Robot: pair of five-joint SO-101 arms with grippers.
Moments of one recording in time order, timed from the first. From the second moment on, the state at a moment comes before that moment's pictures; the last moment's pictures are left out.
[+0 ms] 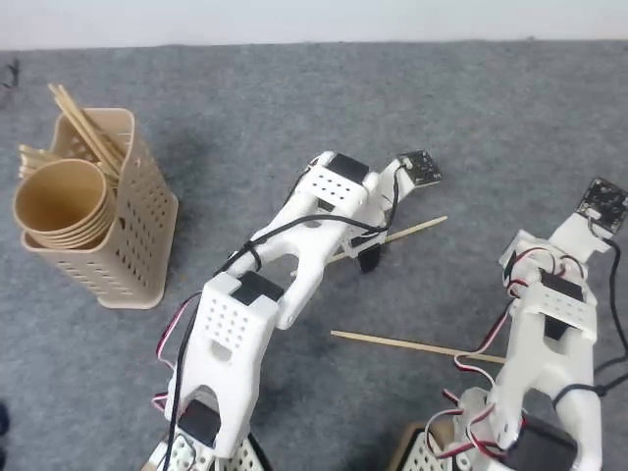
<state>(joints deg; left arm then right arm) 26.1 42.7 -20.9 76.4 -24.5 22.2 -25.4 62.0 23.2 -10.3</state>
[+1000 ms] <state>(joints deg) 28.0 34.5 -53.2 99.0 -23.8 22.2 -25.4 62.0 23.2 -10.1</state>
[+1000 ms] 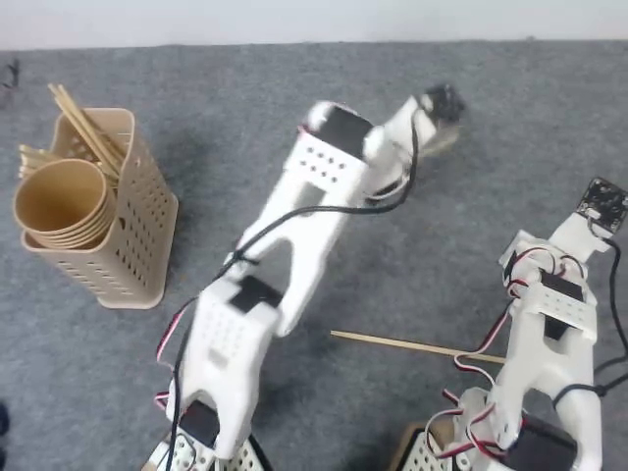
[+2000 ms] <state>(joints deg) -8.0 -5.1 -45.3 95.8 -5.8 20.5 -25.4 62.0 23.2 -10.1</state>
